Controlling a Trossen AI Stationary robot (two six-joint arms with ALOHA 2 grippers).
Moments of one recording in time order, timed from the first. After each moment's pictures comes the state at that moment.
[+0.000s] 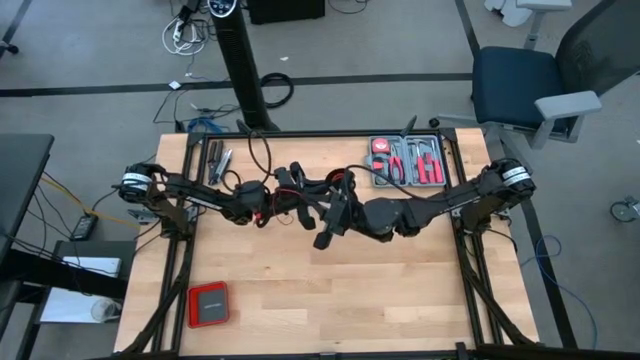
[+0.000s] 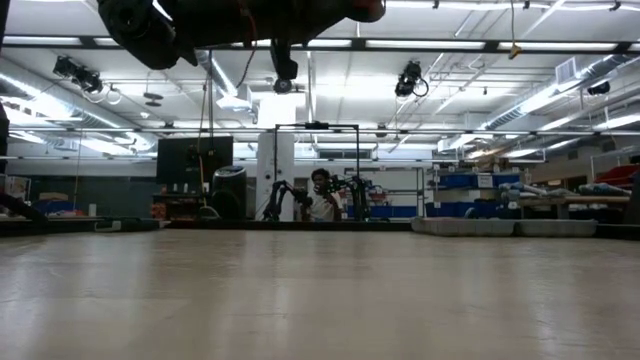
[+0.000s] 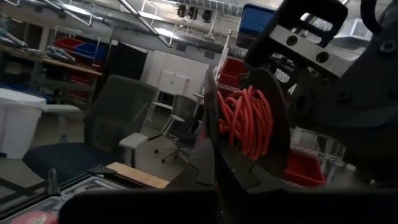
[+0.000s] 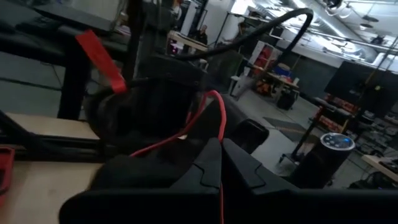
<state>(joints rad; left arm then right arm) -0.03 1.61 0.77 1.19 -0.28 -0.23 0.28 1.63 1.29 0.35 0.73 -0.36</state>
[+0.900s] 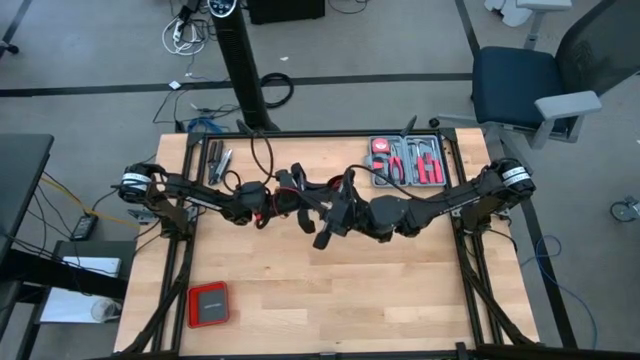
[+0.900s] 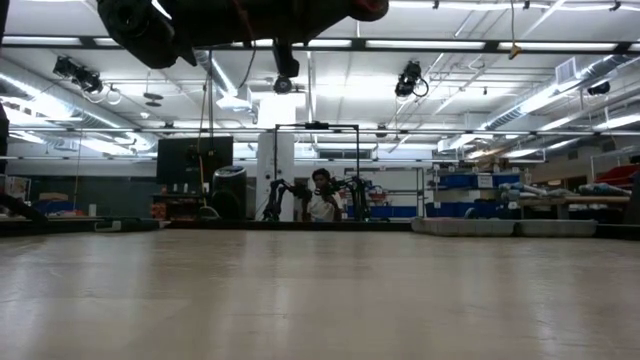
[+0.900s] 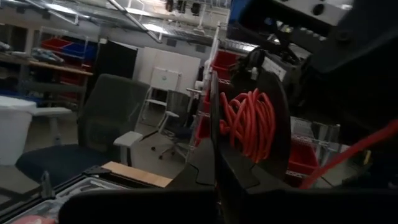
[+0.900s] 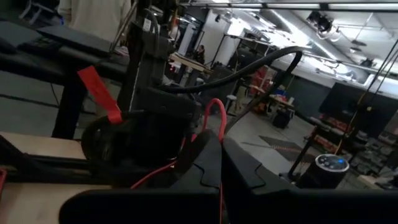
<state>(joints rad) -0.04 1.61 0.77 1.16 -0.24 -0.18 0.28 1.63 1.29 0.47 0.71 -0.45</state>
